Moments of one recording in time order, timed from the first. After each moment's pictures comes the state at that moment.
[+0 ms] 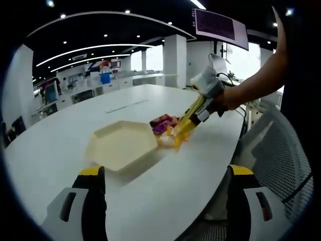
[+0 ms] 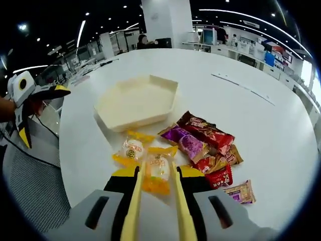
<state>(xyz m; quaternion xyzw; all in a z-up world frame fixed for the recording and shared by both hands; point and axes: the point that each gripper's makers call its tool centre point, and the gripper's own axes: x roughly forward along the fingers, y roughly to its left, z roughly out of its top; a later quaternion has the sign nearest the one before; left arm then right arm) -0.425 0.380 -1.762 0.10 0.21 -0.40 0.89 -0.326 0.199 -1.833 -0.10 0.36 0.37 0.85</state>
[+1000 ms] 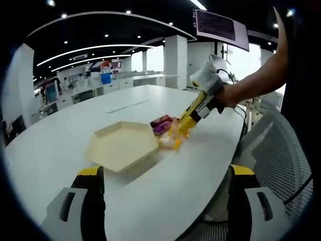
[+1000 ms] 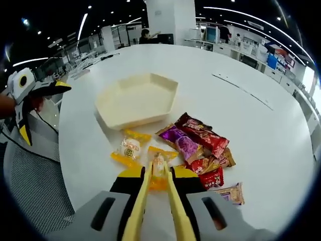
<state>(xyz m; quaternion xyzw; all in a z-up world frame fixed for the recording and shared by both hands) -0.424 0.380 -1.760 0.09 0.20 -0.40 0.89 -0.322 0.189 -1.820 -0.13 0.37 0.37 0.84</state>
